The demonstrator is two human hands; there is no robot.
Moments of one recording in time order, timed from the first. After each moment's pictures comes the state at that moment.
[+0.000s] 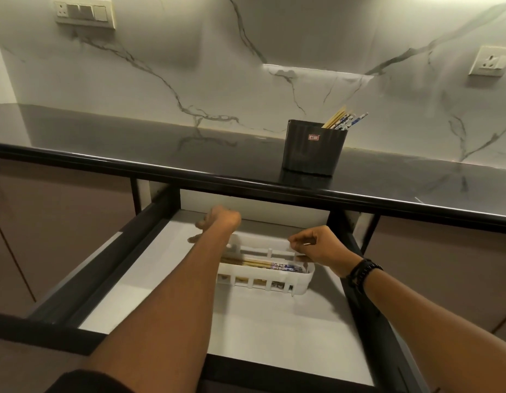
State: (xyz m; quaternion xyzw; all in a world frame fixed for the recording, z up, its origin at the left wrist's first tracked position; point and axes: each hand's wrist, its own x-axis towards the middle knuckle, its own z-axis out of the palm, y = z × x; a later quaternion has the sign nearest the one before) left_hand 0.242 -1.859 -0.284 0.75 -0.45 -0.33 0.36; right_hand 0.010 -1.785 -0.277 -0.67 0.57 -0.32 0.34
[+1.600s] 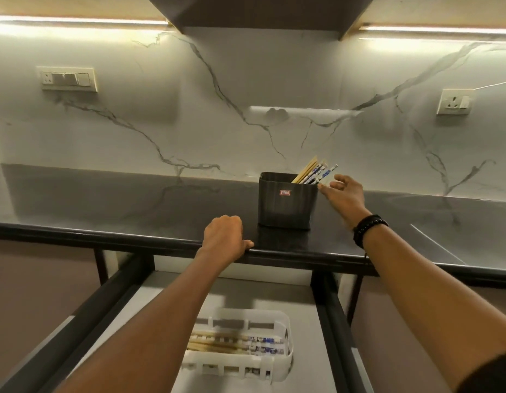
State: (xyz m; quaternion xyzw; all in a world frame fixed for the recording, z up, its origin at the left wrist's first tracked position) left_hand 0.179 -1.854 -0.155 0.64 -0.74 0.05 0.21; right_hand -0.065 -1.900 -0.103 -0.51 0.57 -0.60 0.24
